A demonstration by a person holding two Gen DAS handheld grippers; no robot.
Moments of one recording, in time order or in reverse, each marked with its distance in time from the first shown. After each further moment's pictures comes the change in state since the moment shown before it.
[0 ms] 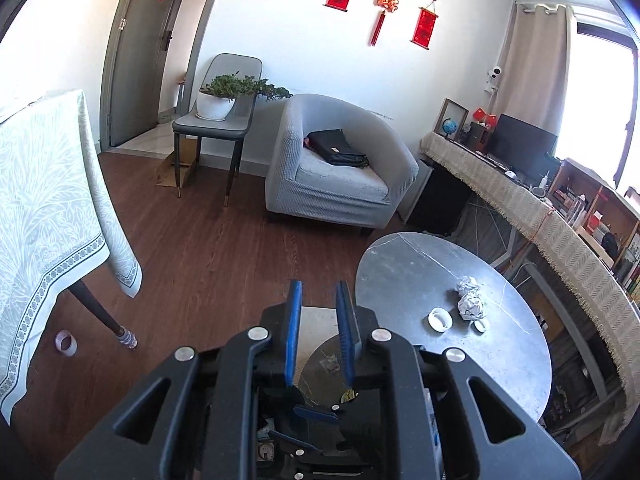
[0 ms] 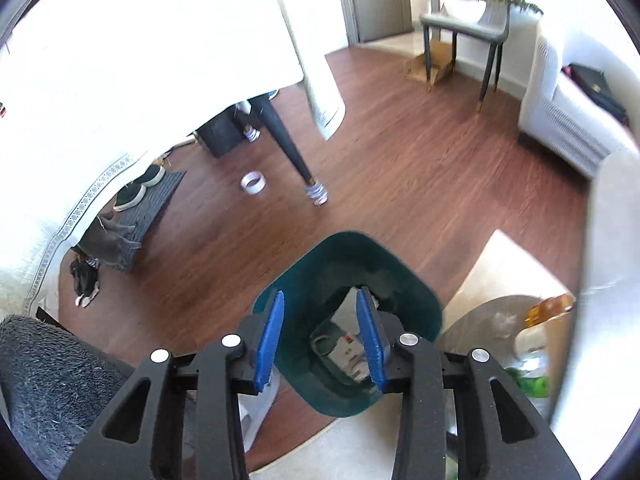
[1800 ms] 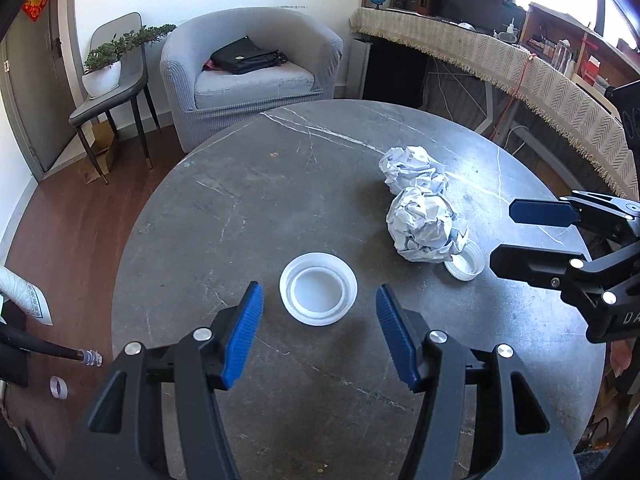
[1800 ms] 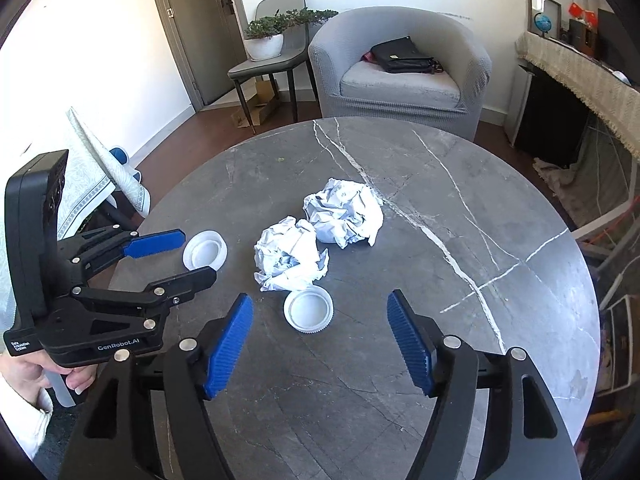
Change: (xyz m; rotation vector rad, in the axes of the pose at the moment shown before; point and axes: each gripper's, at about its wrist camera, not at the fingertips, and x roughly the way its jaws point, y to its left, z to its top) left arm 0.210 -0.178 -0.068 0.322 0.343 -0.042; right arm -0.199 -0.254 -0.118 0.388 -0.166 -0.305
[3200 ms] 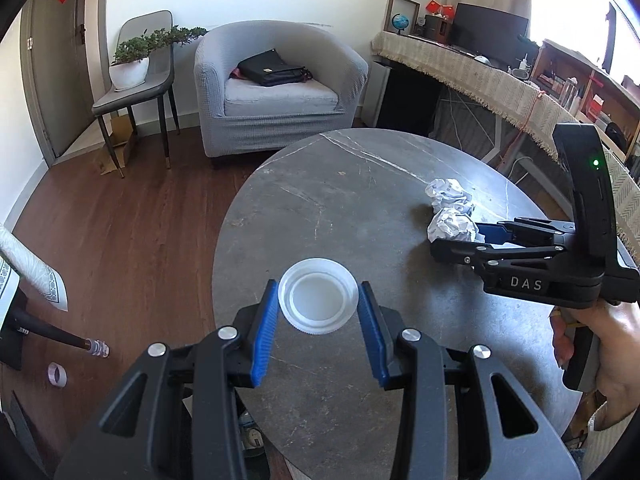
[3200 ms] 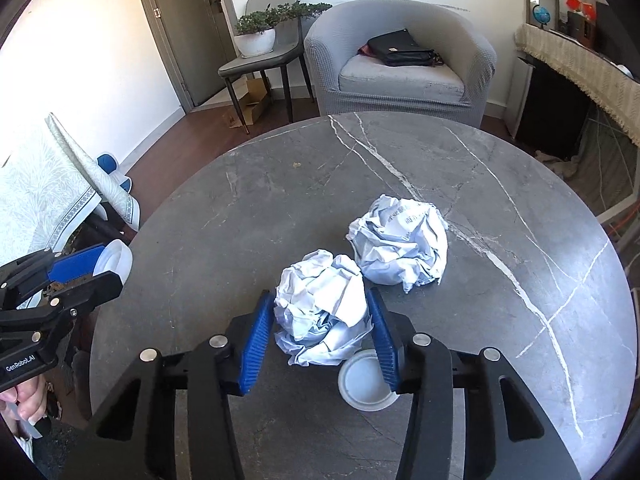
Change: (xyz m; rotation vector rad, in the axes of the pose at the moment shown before) left arm -0.054 0.060 -0.011 -0.078 -0.060 -0.002; right arm 0.052 0.034 0.023 0.027 0.007 -0.020
